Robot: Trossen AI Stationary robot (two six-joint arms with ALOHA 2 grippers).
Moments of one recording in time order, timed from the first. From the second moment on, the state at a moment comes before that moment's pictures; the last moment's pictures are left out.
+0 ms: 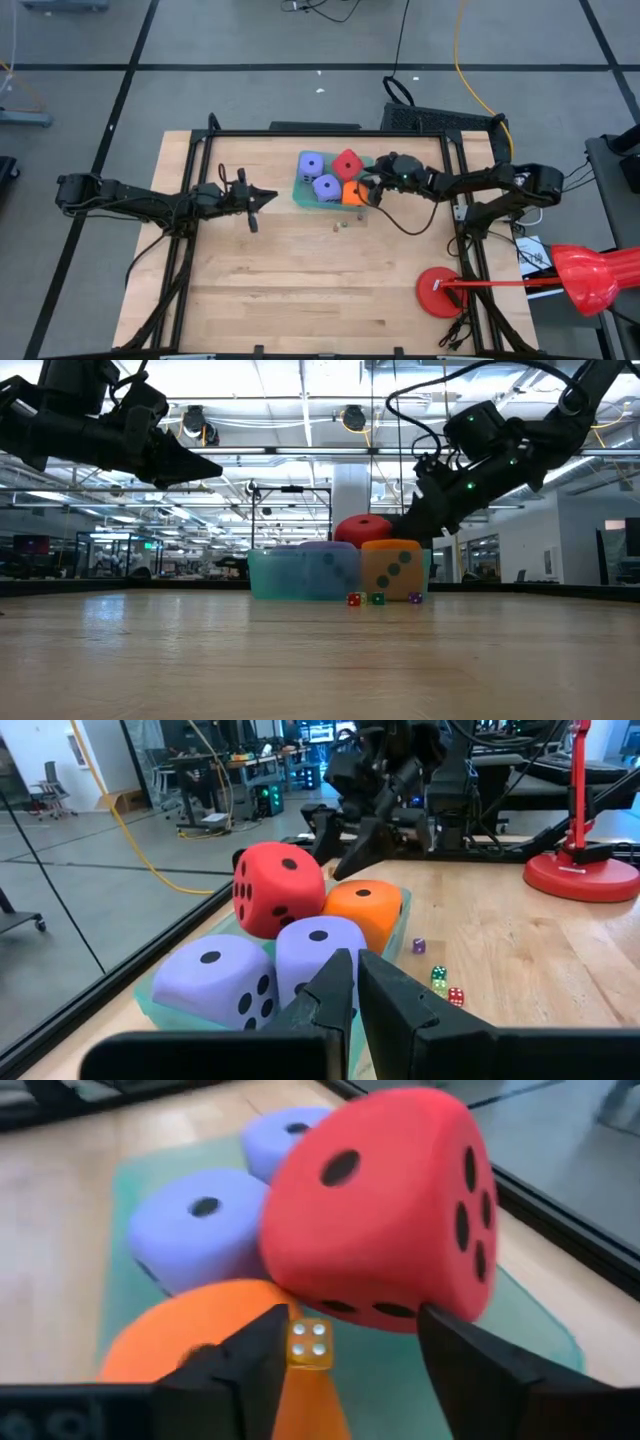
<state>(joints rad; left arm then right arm) 0.06 0.94 0.15 0.71 -0.21 0.05 -0.41 1.39 0.44 0.53 0.02 0.08</state>
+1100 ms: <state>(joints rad) 0.07 0.94 0.19 0.70 -0.24 0.03 -0.42 1.30 0.45 0.55 -0.19 -0.09</state>
